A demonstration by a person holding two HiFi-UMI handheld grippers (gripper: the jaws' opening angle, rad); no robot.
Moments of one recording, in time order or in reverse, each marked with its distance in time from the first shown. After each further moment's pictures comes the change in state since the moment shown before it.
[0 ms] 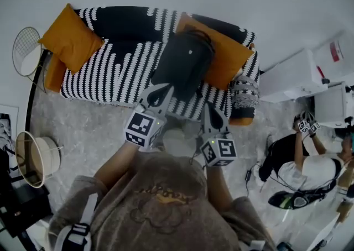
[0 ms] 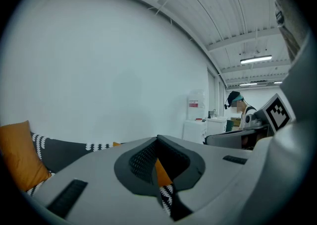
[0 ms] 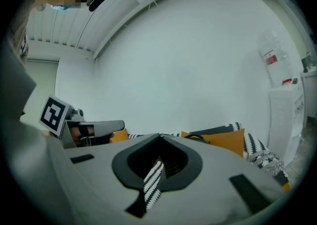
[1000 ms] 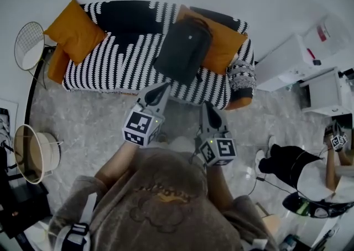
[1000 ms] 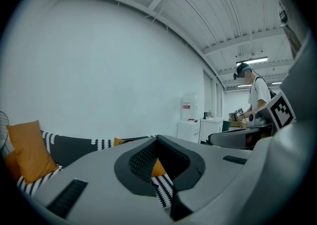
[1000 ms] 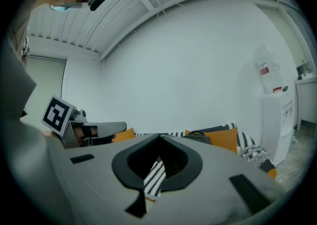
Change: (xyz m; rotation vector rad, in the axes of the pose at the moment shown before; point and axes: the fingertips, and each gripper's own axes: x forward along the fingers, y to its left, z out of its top) left arm -0.139 -0.065 -0.014 -0.007 -0.013 -0.003; right arm -0.130 0.090 -0.026 -0.046 -0.032 -0.004
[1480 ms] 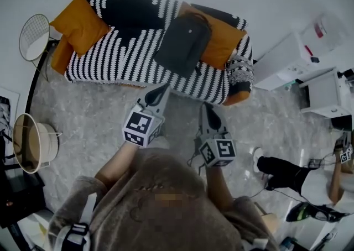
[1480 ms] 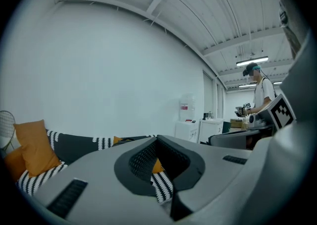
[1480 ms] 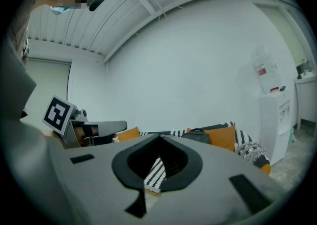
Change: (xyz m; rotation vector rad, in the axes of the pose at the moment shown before) left arm -0.051 -0.058 -0.007 -0.004 -0.013 0.029; right arm -0.074 0.012 -0.012 0.004 0.009 0.028
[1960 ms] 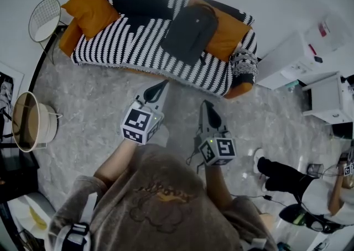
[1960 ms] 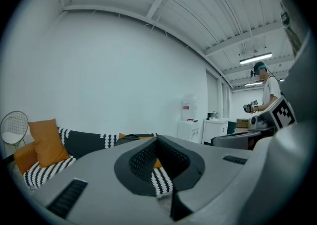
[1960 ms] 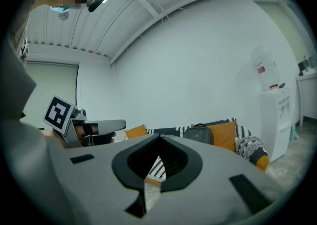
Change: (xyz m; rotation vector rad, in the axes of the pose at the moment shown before) left arm -0.073 -0.054 -0.024 -0.011 -0.010 0.082; right arm -0.080 0.022 -0.032 -0.002 0.005 0.062
